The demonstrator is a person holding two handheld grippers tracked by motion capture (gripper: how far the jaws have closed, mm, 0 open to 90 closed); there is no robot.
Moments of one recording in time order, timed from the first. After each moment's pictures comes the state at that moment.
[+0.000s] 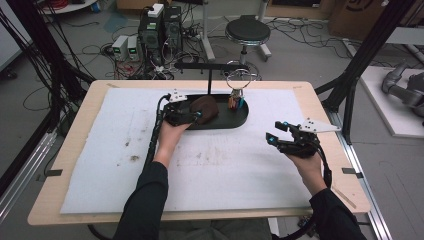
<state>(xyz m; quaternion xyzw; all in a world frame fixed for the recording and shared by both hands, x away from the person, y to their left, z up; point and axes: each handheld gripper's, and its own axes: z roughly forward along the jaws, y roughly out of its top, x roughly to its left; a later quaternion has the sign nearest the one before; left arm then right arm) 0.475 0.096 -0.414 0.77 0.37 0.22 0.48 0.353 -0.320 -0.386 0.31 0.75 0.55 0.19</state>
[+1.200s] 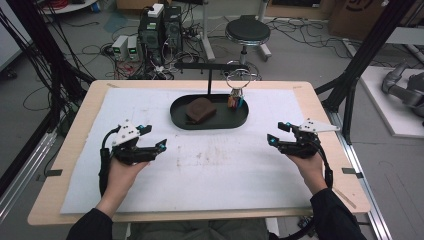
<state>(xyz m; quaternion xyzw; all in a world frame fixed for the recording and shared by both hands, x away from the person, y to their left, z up) 0.318 0.196 -0.392 0.75 0.33 0.25 0.52 0.357 -0.324 -0.391 0.33 0.76 0.53 0.19</state>
